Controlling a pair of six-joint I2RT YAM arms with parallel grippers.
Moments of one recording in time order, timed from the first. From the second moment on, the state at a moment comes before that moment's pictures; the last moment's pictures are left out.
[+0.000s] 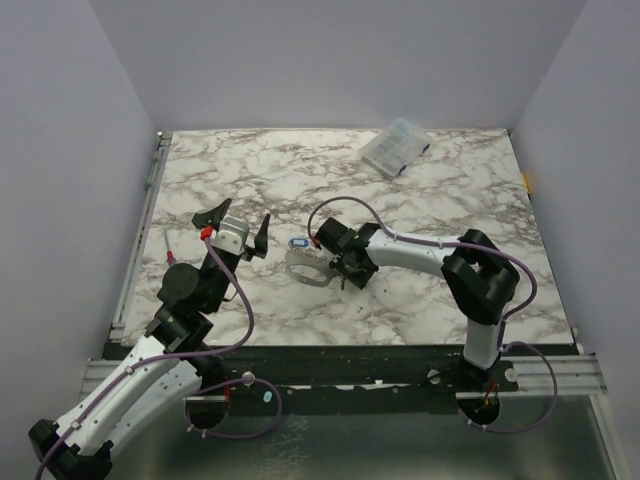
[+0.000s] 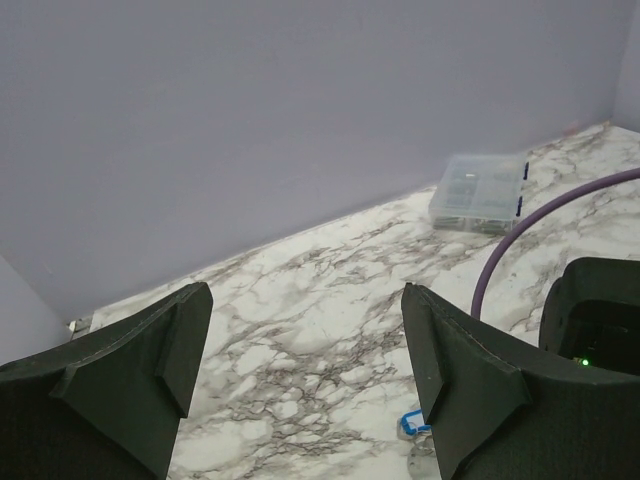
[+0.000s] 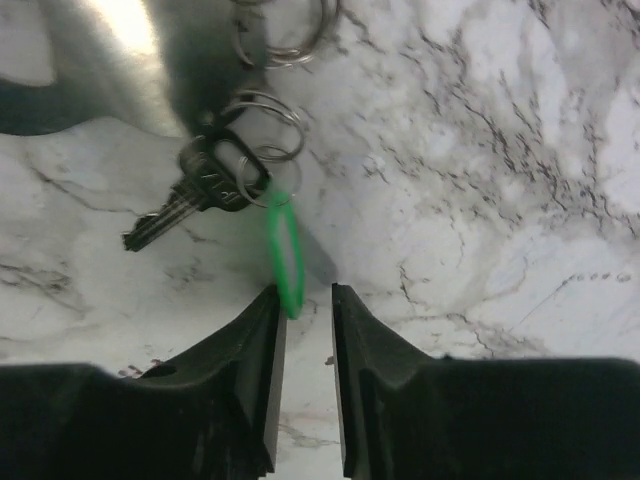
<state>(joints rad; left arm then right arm) -0.66 0.52 0.51 0.26 -0.27 0.29 0.89 1.88 1.25 -0.71 0.22 -0.05</state>
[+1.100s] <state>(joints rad) -0.65 0.52 0.51 0.26 -0.27 0.29 0.89 1.64 0.94 -0.15 -0.05 0.32</state>
